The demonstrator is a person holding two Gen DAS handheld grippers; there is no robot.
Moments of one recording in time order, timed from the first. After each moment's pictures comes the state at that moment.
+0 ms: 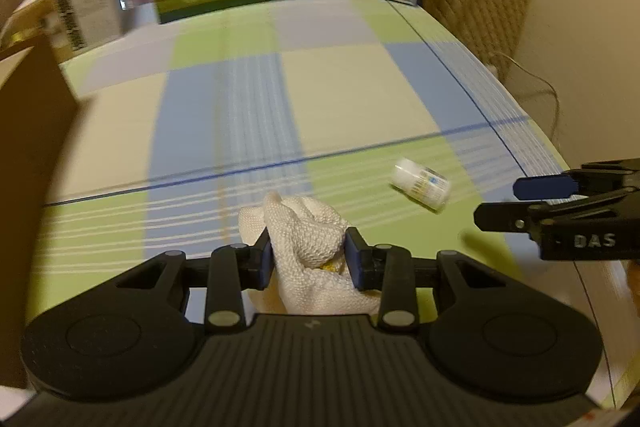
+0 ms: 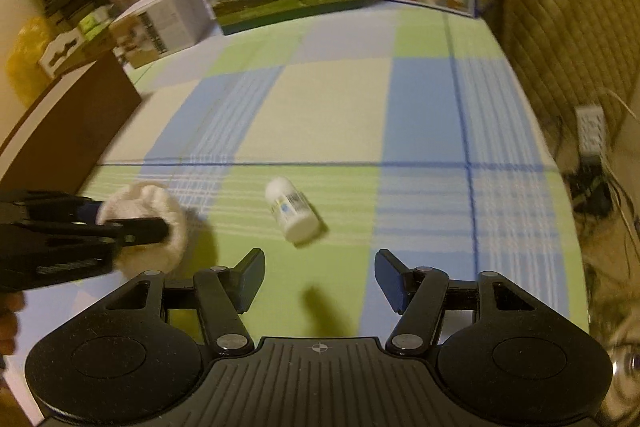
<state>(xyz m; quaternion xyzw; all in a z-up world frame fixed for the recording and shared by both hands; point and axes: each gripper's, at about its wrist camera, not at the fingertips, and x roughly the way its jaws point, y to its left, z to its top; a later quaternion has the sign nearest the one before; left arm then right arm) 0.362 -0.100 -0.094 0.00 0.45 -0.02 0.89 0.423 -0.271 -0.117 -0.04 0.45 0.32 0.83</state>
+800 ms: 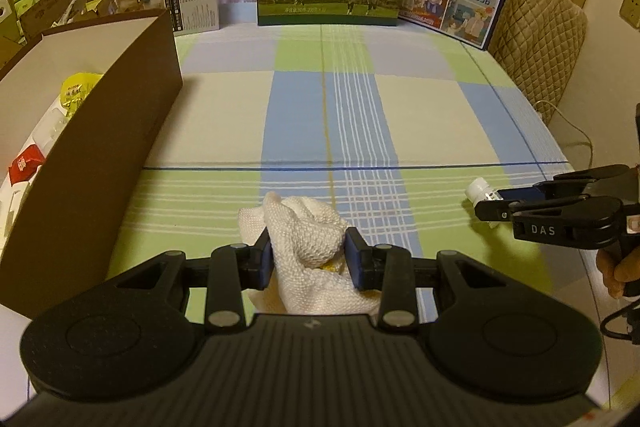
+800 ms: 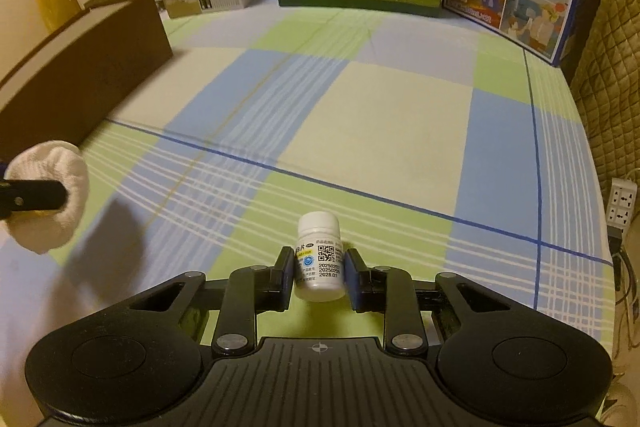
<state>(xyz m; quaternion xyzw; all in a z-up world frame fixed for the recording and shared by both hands) 0.316 -0.037 -0.062 -0.05 0.42 0.05 0.90 0.429 -0.205 -0.131 -0.13 0.44 0.37 0.81</state>
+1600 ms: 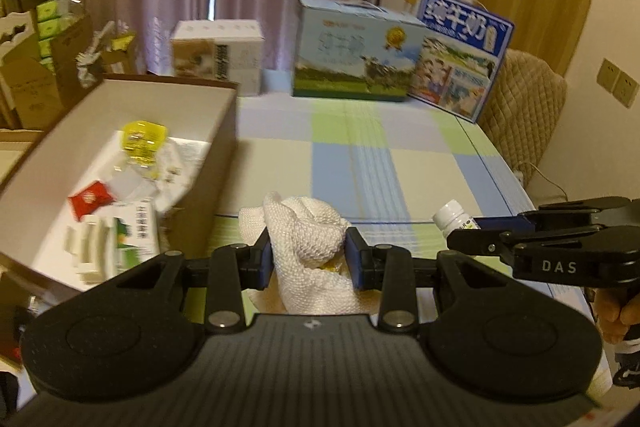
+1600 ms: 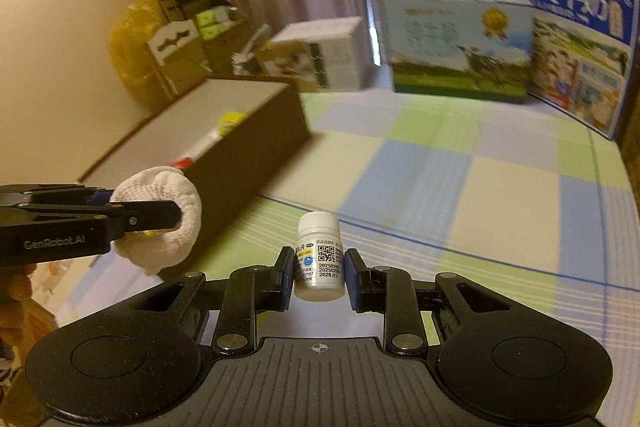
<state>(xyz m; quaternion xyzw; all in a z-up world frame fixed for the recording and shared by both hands) 0.238 0.039 0.020 -0.08 0.34 0.05 0.93 0.321 -0.131 -0.026 -0.07 0.38 0.45 0.81</state>
